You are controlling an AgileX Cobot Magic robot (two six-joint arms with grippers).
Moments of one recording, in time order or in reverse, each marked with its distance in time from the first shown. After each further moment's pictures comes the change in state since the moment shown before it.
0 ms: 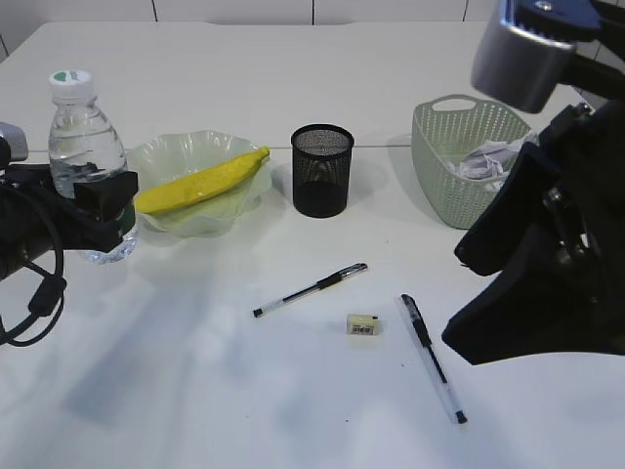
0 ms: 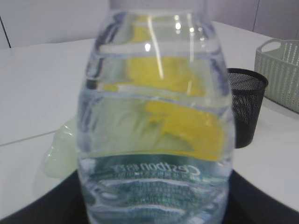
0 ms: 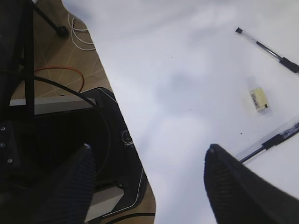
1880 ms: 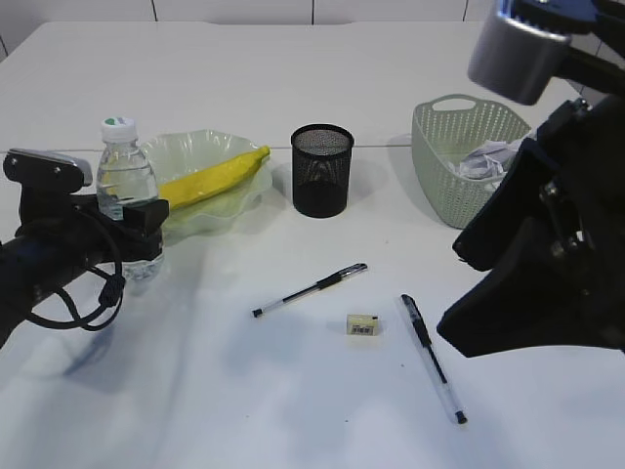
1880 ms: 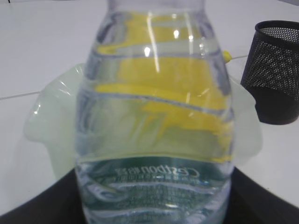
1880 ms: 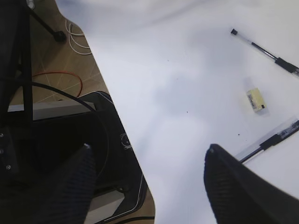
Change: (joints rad) left arm 0.000 0.338 -0.186 -0.061 -0.054 -0.002; right arm 0.000 0.000 0.000 -0.001 -0.013 0.020
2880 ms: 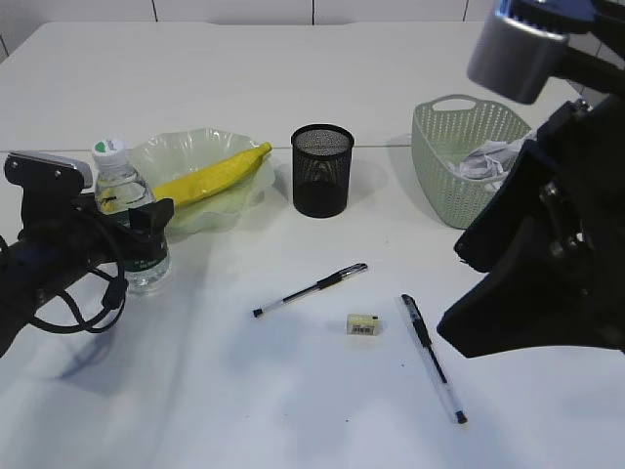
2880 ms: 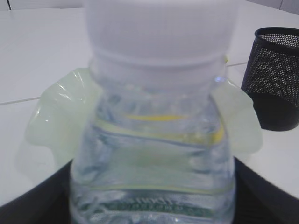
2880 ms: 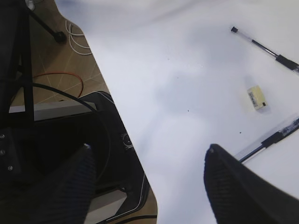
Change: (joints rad) left arm 0.000 0.033 -0.004 -0.002 -0.056 0.000; right arm 0.000 0.000 0.000 -0.002 0.000 0.016
